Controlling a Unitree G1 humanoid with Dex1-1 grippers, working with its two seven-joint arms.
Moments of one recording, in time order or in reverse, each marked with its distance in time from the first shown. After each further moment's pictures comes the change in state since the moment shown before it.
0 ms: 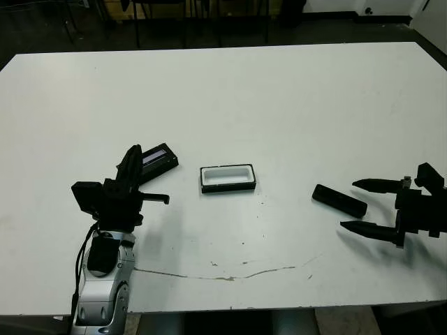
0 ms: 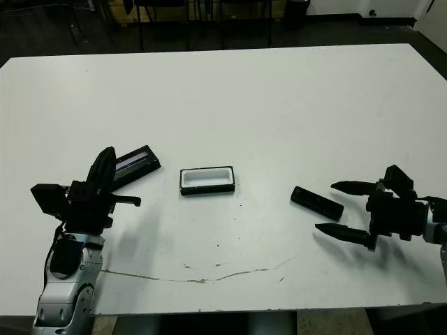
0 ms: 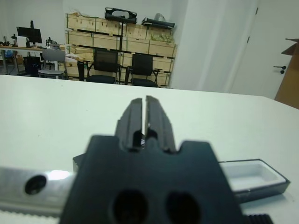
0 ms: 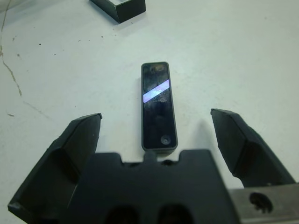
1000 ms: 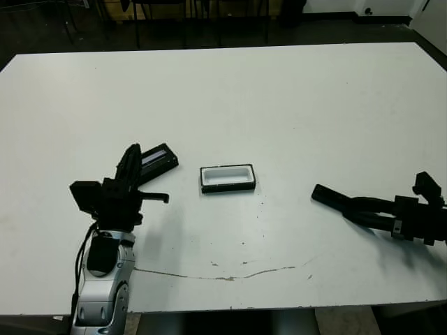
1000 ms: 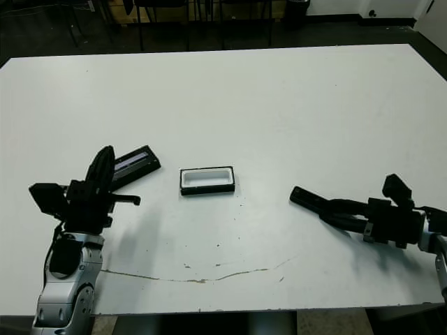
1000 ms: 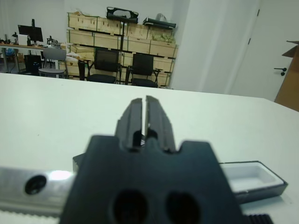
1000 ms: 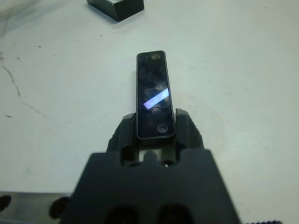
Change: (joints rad) left arm 0.004 -0.005 0.000 -0.015 -0.003 0.018 0.007; right arm 0.019 0.032 0.014 0.070 0.042 -0.057 -0.007
